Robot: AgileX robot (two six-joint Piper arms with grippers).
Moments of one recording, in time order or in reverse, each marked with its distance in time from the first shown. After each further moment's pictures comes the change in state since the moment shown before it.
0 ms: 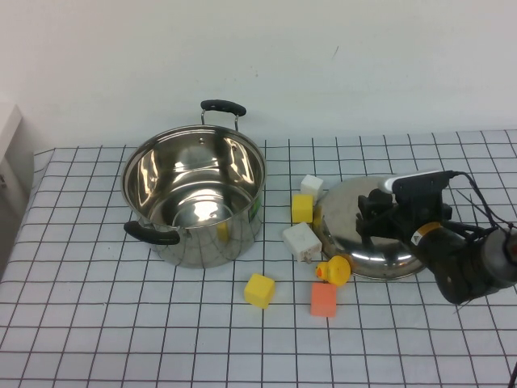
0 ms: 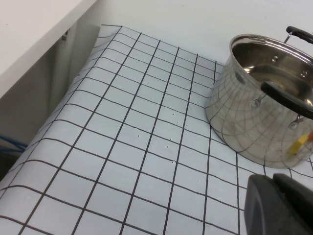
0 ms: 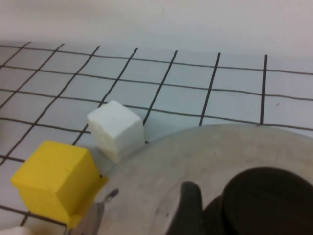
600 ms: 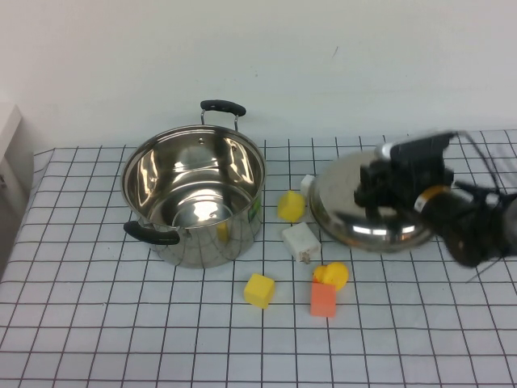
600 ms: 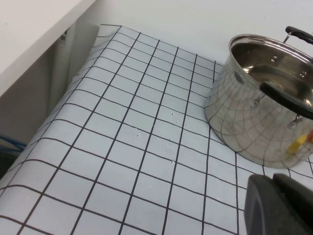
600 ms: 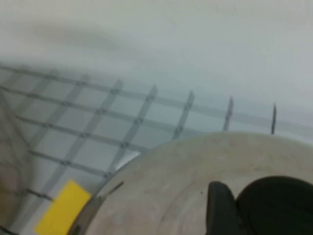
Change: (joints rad) right arm -0.001 -0.151 -0.021 -0.077 0.160 -0.004; left arm 0.000 0.000 0.000 0.000 0.000 -0.003
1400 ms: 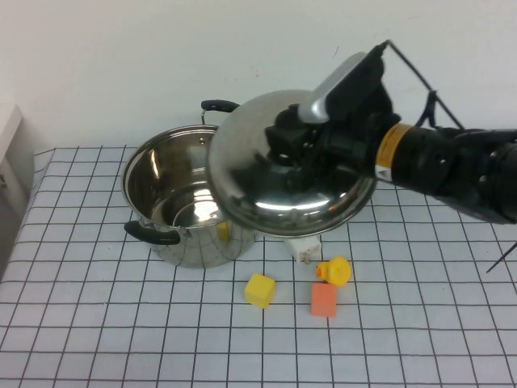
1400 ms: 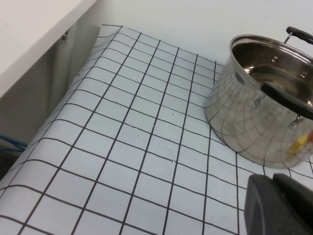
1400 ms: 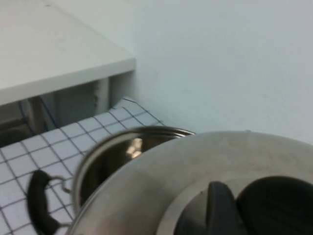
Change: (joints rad) right arm 0.192 -0.427 0.006 -0.718 0.193 0.447; left arm 0.000 0.000 0.000 0.000 0.000 0.000
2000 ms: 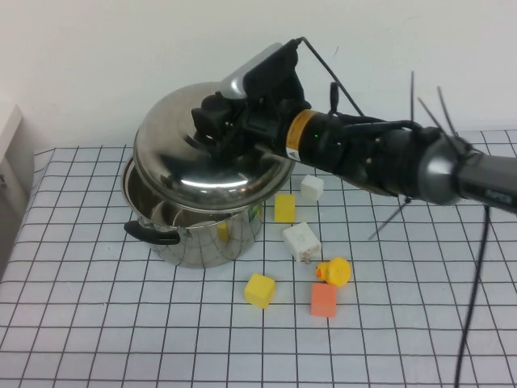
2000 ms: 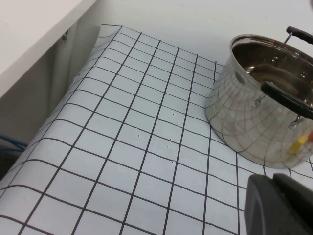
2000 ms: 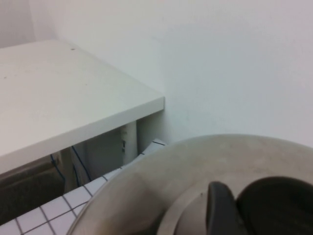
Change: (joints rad) right arm 0.097 0.327 -0.435 0.005 0.029 0.162; left arm 0.000 0.000 0.000 0.000 0.000 0.000
